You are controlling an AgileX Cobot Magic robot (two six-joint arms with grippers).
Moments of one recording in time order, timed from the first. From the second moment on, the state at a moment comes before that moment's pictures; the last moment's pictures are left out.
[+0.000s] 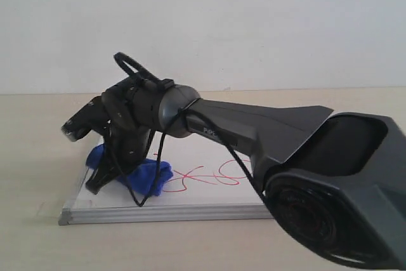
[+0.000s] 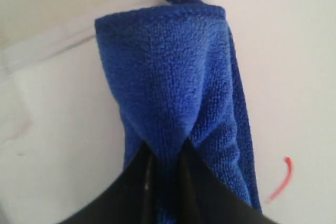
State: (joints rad) left arm 0.05 0.00 0.00 -0.04 0.31 0.02; right arm 0.84 2.54 -2.24 -0.09 0.87 -0.20
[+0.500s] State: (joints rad) left arm 0.05 0.00 0.00 -0.04 0.31 0.02; right arm 0.70 2.56 -2.24 0.00 0.86 -0.13
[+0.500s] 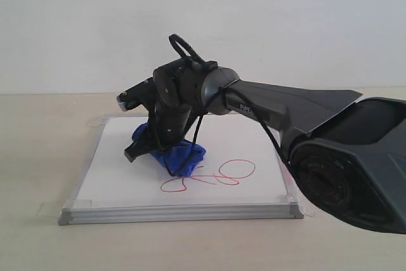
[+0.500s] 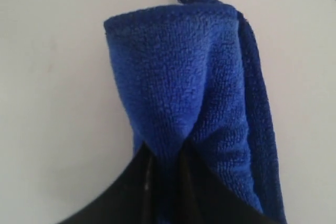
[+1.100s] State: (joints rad) left arm 0.05 0.00 0.00 -0.04 0.31 0.02; right arm 0.75 2.57 -2.25 -0.33 0.89 0.27
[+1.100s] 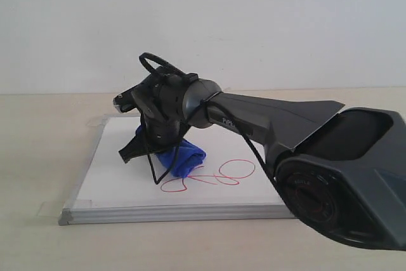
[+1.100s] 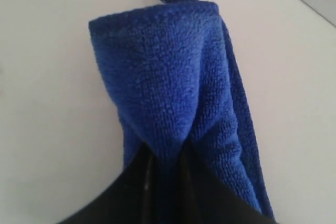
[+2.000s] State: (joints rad) left arm 0.05 0.00 0.00 -0.04 0.31 0.02; right arm 0.77 2.59 -2.25 -0.43 0.86 0.32
